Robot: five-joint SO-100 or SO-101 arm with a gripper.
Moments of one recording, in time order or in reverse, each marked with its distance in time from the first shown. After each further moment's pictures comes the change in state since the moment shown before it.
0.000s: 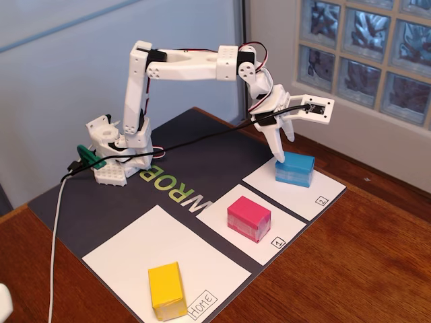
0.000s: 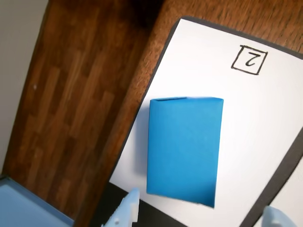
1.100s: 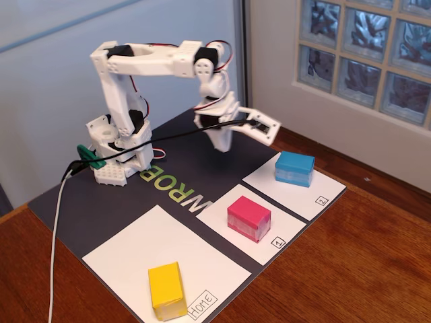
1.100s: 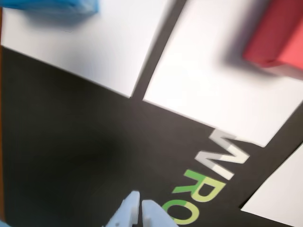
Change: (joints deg) arm 13.3 26.8 23.6 24.9 -13.1
